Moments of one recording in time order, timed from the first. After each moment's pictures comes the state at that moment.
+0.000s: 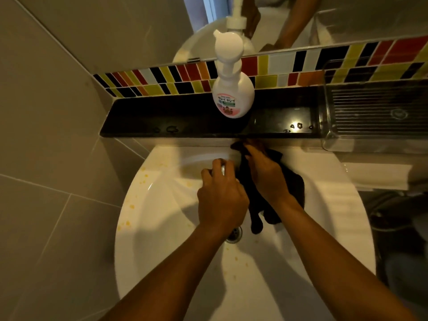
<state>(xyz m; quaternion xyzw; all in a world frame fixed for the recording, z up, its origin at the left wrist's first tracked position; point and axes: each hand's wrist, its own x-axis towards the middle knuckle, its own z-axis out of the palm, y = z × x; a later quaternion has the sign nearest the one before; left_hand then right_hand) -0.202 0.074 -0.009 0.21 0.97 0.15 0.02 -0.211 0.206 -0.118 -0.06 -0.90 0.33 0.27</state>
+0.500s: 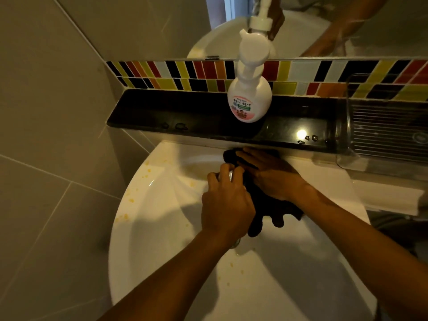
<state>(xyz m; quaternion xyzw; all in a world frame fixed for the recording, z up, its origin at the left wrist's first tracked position) -0.203 0.075 -0.009 0.19 0.97 0.16 0.03 -0.239 0.246 -0.115 0.18 -0.98 0.02 0.02</state>
